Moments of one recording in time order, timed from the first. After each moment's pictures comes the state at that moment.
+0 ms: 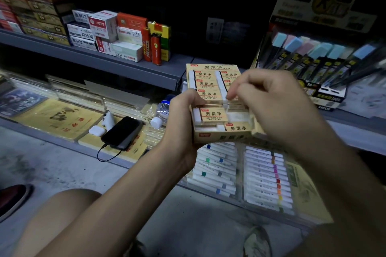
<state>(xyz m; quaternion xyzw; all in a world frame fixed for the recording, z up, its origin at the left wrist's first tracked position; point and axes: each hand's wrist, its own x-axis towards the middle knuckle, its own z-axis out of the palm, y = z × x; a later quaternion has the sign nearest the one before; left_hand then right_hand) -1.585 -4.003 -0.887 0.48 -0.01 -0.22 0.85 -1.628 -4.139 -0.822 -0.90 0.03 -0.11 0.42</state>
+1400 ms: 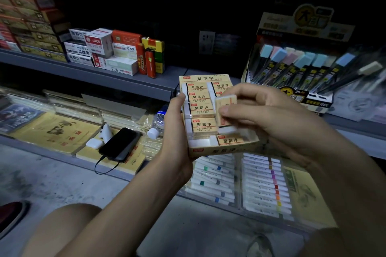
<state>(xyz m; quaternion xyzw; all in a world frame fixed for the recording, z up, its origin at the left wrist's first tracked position) -1.586 -4.007 -0.885 0.49 0.01 -0.23 0.84 -1.627 -4.157 -0.818 -0.78 0.04 0.06 0.62</state>
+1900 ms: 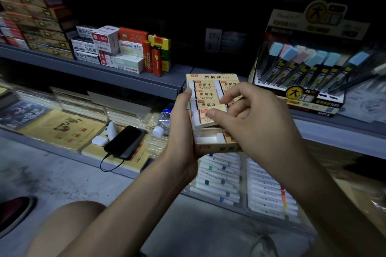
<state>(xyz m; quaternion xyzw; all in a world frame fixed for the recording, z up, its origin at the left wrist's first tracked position) -1.587 -4.004 -0.882 0.50 -0.01 -0.22 0.84 -1.622 -4.124 -0.846 -0.92 0.07 -0.17 0.35</state>
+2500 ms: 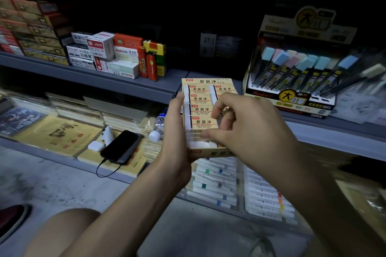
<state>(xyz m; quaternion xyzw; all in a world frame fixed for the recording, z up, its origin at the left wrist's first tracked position) -1.587 -4.005 -0.882 0.51 -0.01 -0.19 0.84 -1.623 -4.127 -0.838 -0.97 0.03 -0.11 0.23</state>
